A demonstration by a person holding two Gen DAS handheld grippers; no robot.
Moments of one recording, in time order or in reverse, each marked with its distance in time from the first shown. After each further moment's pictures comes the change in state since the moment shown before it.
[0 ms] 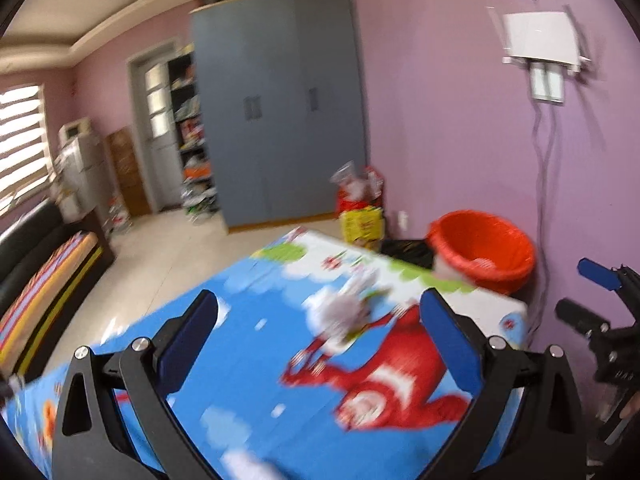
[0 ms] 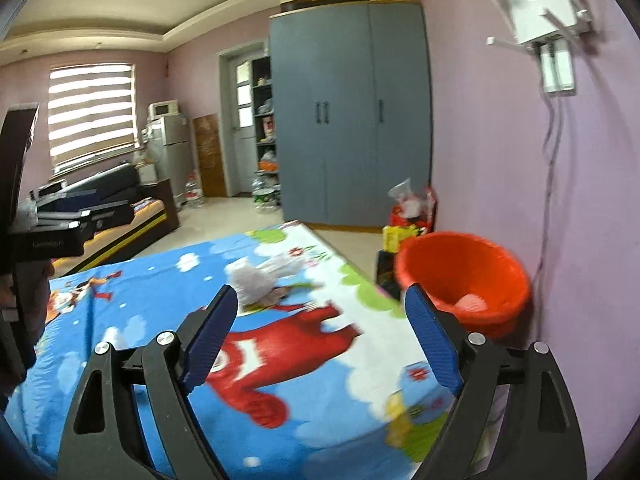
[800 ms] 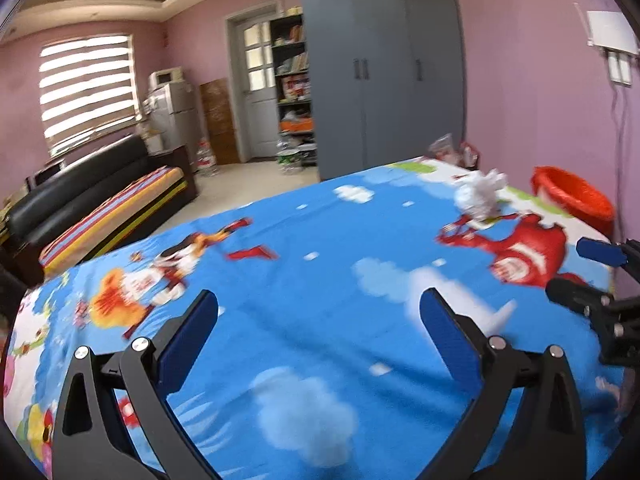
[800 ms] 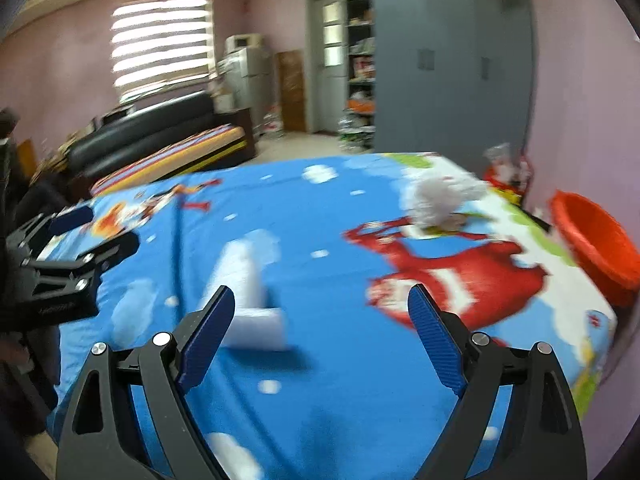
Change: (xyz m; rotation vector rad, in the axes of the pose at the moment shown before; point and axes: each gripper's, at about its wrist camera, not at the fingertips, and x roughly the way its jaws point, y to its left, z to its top) left arm -0.065 0.124 -0.175 -0.164 0.079 0.284; right arm 0.057 0.193 -0.078 -0.172 0.211 0.263
